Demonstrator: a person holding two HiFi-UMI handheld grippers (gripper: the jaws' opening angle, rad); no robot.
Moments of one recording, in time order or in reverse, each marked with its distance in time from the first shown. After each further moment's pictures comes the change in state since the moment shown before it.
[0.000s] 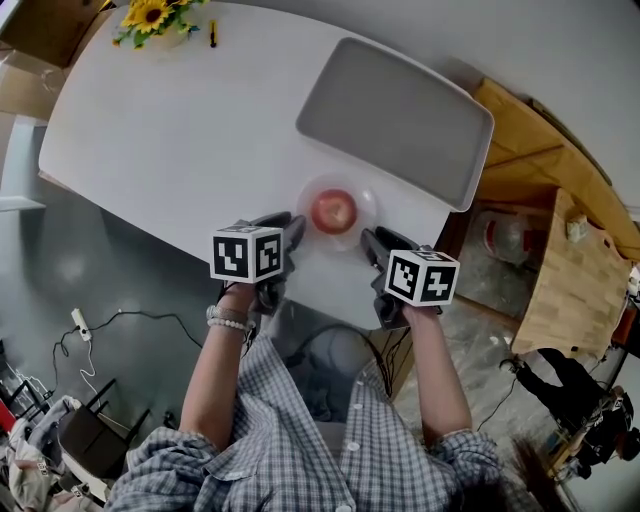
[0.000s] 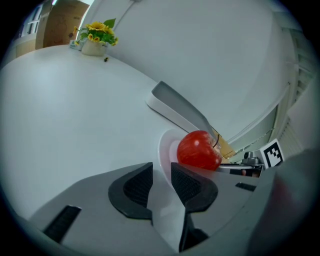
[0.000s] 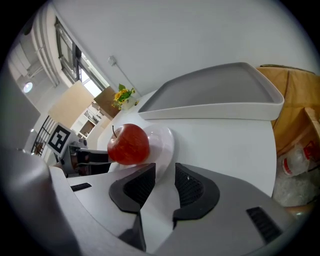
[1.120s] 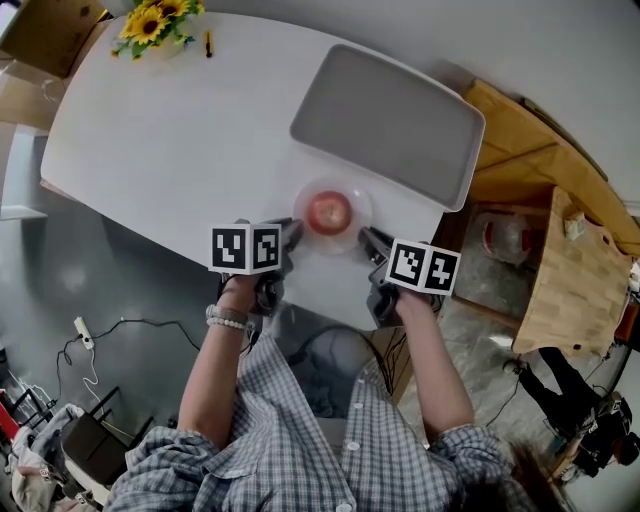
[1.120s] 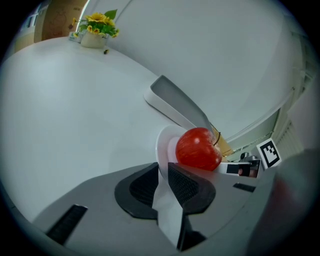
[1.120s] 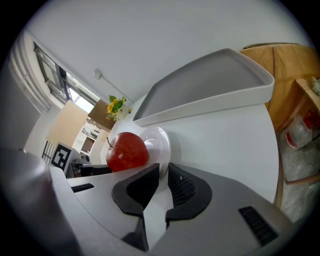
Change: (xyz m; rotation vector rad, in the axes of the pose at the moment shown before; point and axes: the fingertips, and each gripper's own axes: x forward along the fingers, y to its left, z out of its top) left arm 0.001 -0.008 0.002 -0.047 0.076 -0.026; right arm -0.001 0.002 0.012 0.203 -0.002 0.029
